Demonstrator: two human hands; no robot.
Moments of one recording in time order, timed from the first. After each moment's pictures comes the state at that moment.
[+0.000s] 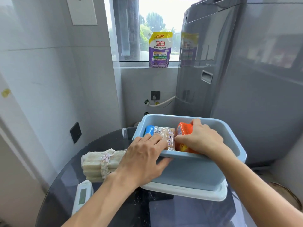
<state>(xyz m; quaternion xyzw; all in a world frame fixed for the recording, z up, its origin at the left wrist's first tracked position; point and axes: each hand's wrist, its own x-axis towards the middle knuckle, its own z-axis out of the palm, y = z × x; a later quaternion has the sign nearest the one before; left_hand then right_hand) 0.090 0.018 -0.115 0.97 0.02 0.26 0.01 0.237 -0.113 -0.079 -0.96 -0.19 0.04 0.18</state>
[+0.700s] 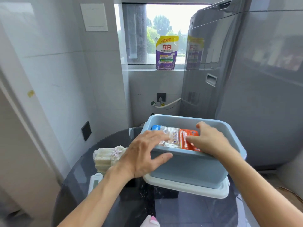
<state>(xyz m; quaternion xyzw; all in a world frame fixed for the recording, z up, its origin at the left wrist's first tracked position) 0.074 0.037 -0.111 0.95 -0.02 0.27 0.18 0.240 -0.134 -0.082 -0.95 -0.23 0.01 0.20</state>
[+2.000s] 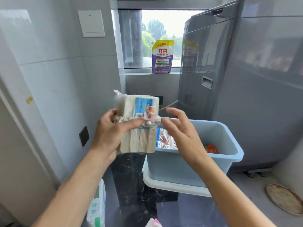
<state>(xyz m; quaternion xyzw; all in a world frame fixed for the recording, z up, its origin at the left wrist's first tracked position) 0.044 0.060 -0.043 0.61 0.18 0.37 0.68 0.151 -0.100 -0.061 -0.67 -0.38 0.08 0.63</state>
